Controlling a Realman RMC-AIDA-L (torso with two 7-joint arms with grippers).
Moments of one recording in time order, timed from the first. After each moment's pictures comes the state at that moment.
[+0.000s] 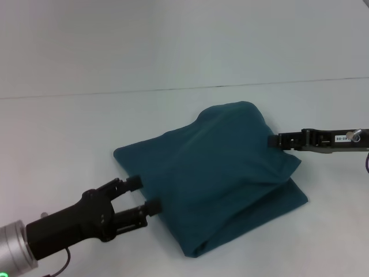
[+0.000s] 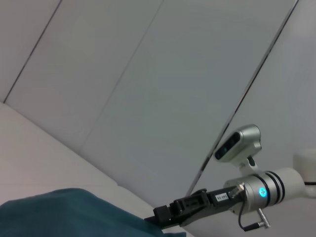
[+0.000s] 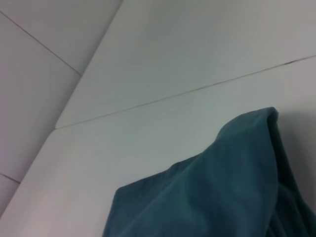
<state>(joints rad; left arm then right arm) -0.46 -2.16 0.45 0.44 1.97 1.70 -1.31 0.65 1.94 -0.64 -0.55 -2.14 -1.33 2.17</state>
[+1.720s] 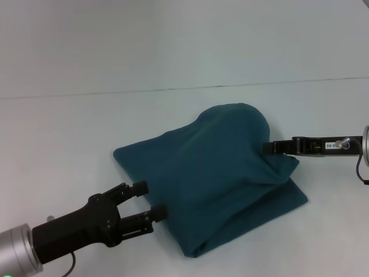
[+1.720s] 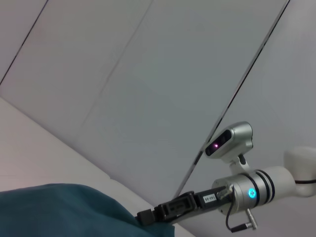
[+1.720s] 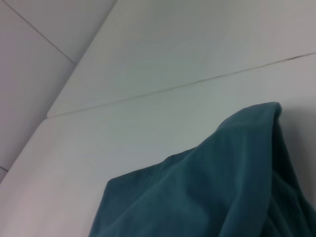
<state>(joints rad) -0.46 -2.16 0.47 0.43 1.97 1.69 -1.31 0.64 1.97 -0.67 -0.56 -2.14 -1.29 2.11</state>
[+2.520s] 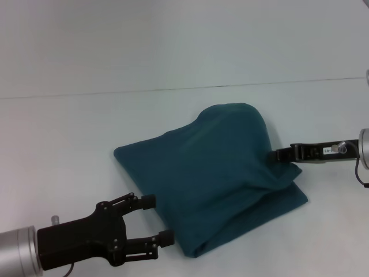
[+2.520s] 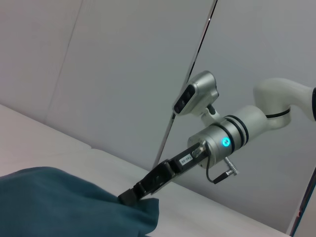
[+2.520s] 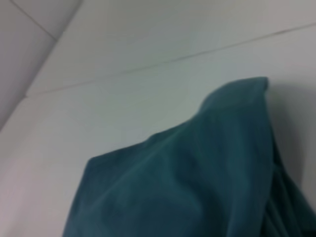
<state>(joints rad) -0.46 -2.16 0.60 0.52 2.00 1.69 -1.22 0.66 1.96 -0.72 -0.56 -2.19 -1.27 2.18</state>
